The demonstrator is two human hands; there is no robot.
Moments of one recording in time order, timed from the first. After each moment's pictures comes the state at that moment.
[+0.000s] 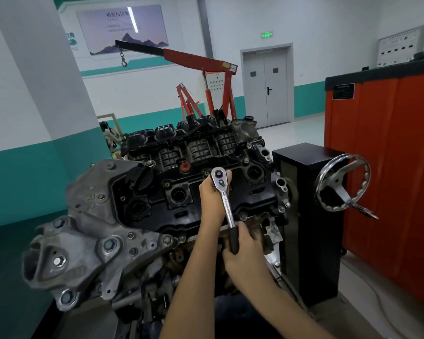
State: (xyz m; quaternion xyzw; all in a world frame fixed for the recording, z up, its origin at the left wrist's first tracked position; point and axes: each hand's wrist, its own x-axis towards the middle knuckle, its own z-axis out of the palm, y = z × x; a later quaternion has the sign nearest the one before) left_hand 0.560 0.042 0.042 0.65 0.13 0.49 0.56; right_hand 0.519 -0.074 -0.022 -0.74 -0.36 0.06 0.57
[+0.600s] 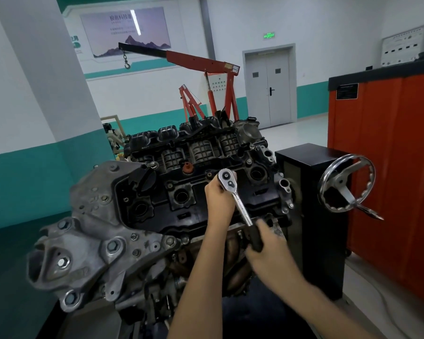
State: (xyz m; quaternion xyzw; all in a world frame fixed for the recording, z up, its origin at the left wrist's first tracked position) left_hand 0.560 0.039 0.040 0.70 0.13 0.49 0.51; right_hand 0.546 -0.103 -0.014 -0.76 -0.38 0.02 0.53
